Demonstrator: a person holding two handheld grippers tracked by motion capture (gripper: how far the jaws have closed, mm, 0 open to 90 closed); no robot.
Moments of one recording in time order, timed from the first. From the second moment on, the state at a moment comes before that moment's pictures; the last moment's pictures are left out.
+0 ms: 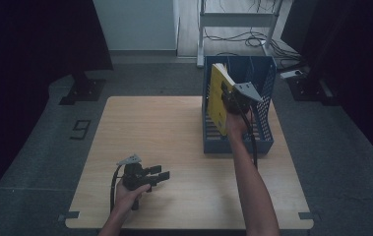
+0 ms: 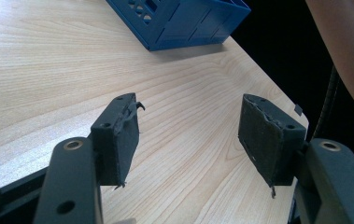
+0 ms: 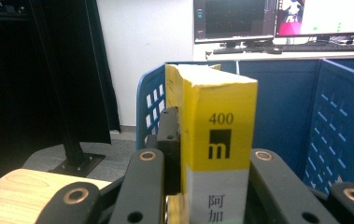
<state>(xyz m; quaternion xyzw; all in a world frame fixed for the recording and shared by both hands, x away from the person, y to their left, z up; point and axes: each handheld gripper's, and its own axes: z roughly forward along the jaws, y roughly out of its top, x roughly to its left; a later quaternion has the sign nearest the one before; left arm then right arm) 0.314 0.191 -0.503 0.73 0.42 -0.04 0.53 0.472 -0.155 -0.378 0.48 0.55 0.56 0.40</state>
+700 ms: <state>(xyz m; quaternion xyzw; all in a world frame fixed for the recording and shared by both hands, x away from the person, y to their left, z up) 0.314 0.197 -0.503 0.72 0.42 -0.05 0.54 0.486 -0.142 -0.404 0.49 0.56 0.54 0.39</state>
